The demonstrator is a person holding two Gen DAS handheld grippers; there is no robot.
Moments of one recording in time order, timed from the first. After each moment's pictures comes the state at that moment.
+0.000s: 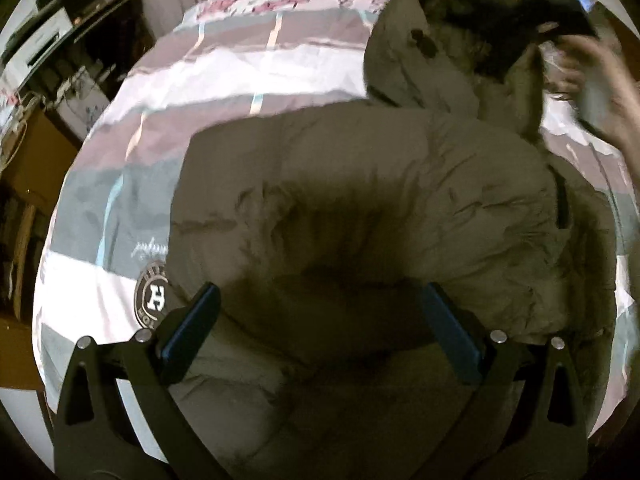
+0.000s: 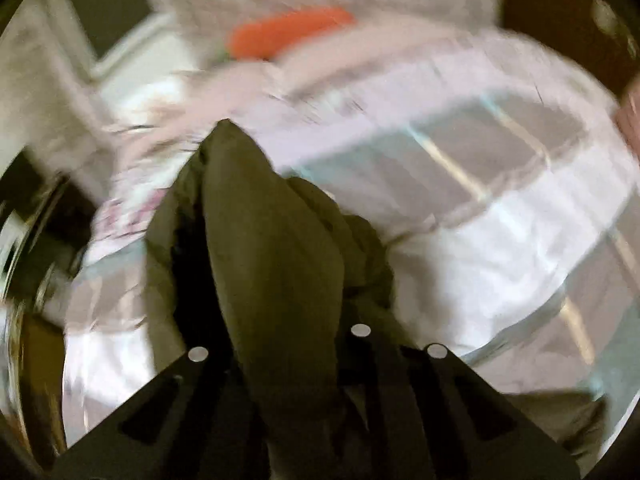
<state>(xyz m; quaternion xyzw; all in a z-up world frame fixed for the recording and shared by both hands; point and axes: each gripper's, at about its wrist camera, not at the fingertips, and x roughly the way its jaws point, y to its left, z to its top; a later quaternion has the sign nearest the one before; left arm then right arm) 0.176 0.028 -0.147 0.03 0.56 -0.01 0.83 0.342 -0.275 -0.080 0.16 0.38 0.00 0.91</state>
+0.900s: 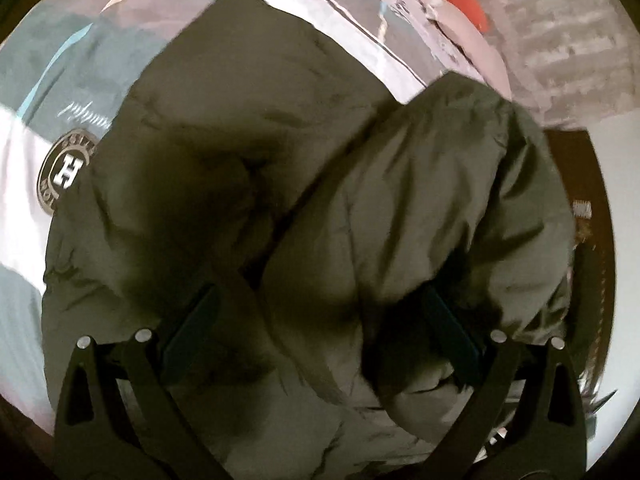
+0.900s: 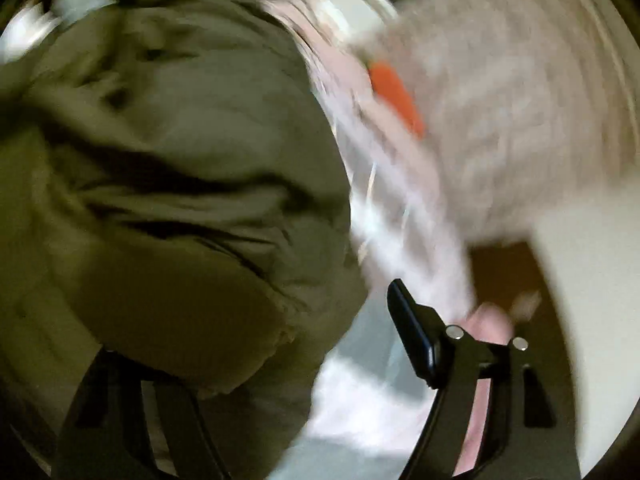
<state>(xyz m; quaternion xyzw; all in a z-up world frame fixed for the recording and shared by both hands) 0.160 0.074 -0.157 -0.26 0.59 -0.09 0.76 -0.030 -0.216 -0.115 -0.48 0.31 0.04 0.82</state>
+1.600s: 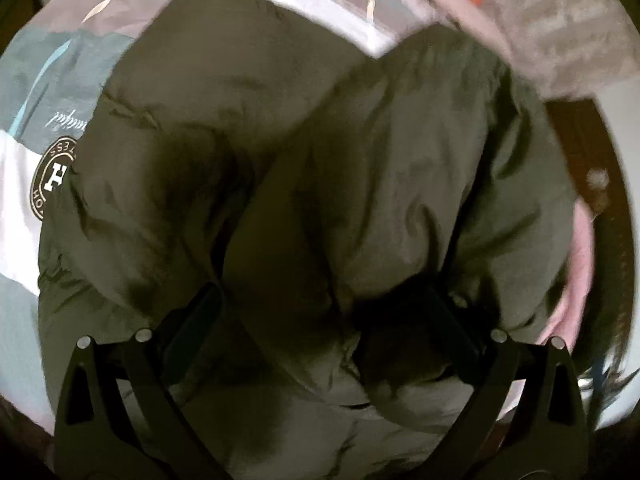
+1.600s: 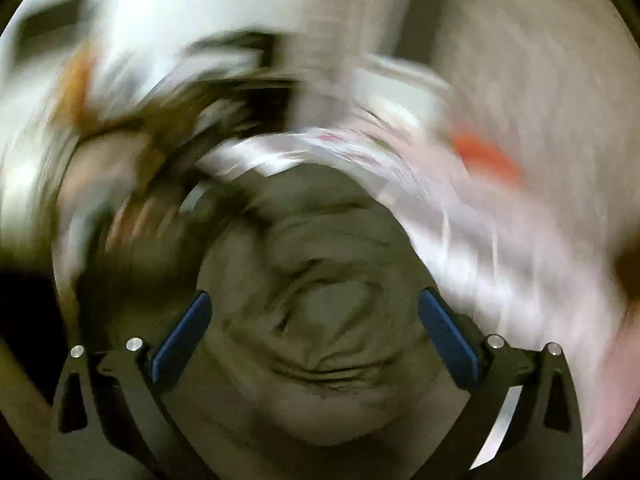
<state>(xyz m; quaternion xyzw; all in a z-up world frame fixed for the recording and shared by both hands) 0.163 0.038 -0.170 -0.19 0.62 -0.09 0.76 0.014 -0.253 -0.055 0.00 0.37 0.23 0.90</state>
